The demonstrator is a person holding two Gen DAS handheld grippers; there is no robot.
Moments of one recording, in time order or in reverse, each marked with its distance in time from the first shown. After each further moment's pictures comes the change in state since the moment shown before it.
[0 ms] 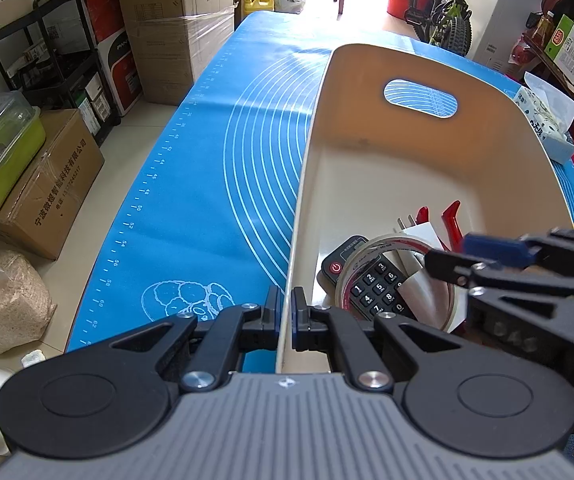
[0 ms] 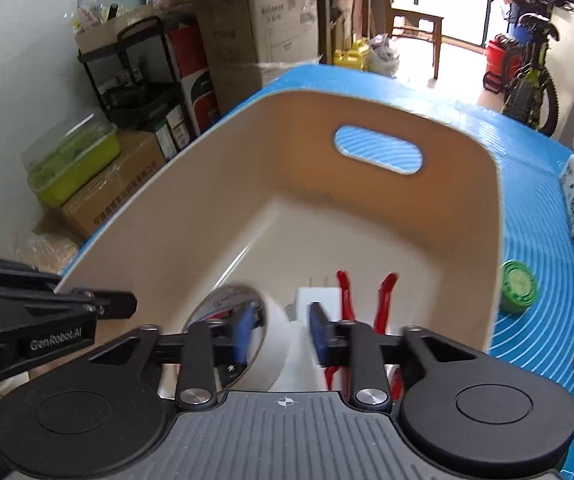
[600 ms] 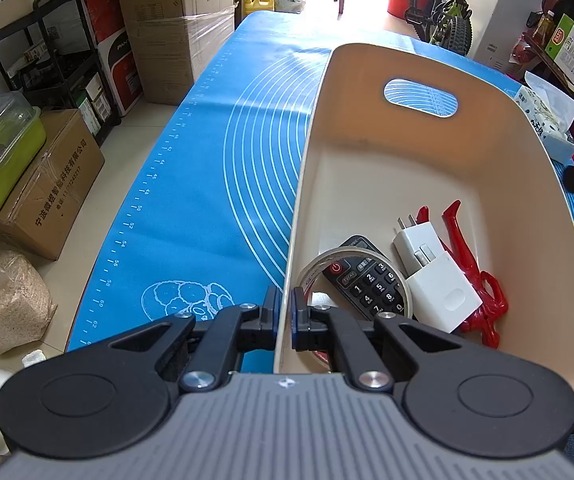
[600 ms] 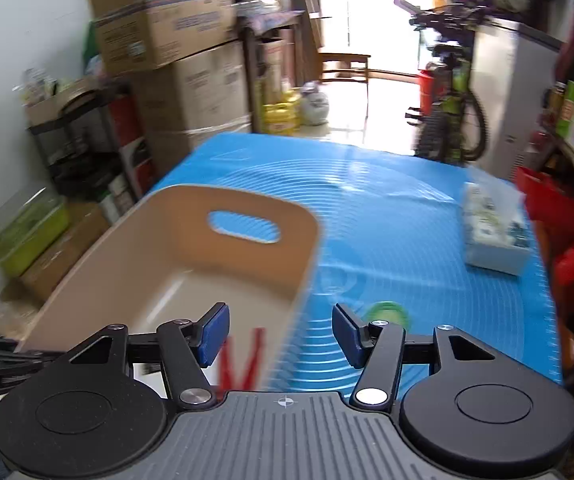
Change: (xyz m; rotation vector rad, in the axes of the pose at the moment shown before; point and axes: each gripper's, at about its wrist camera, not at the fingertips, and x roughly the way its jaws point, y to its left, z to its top) left arm 0.000 -0.001 0.001 0.002 0.000 0.004; right arm -0.064 -0.089 0.015 0.117 -0.151 -0.142
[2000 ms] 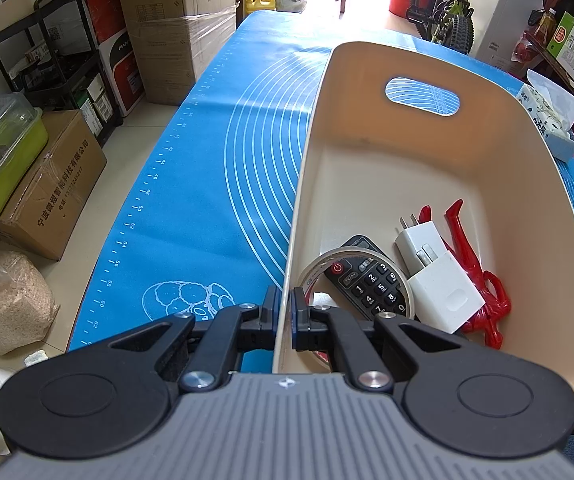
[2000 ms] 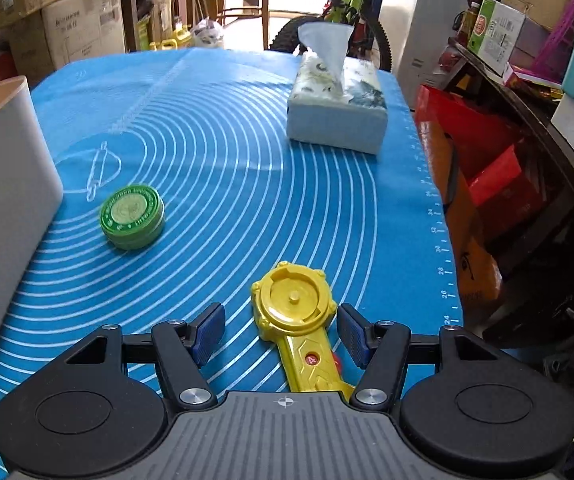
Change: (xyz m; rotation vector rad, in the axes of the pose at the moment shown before) left arm 0.001 0.000 0.000 0.003 0.002 0.007; right arm 0.085 -0.158 -0.079 0.068 0.173 -0.236
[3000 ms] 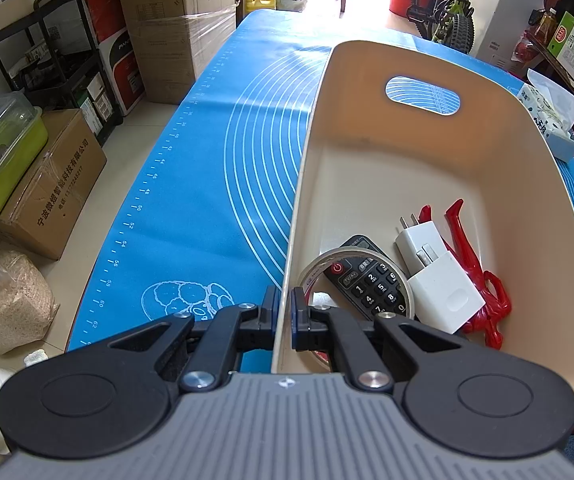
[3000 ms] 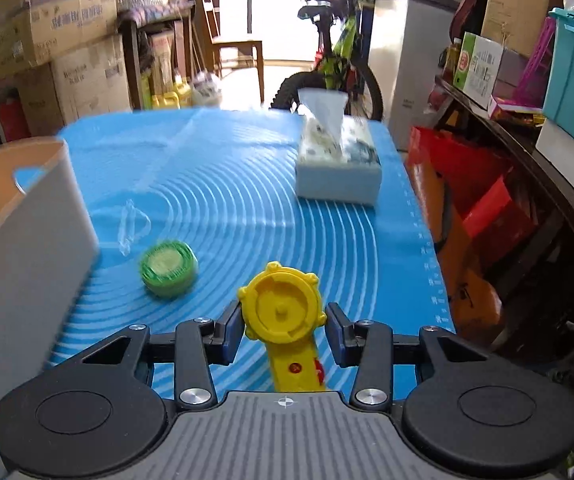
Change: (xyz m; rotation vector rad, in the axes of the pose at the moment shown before) left arm 0.001 -0.002 0.001 -0.002 0.002 0.003; right arm -0.051 0.007 -0.002 0.060 -0.183 0.023
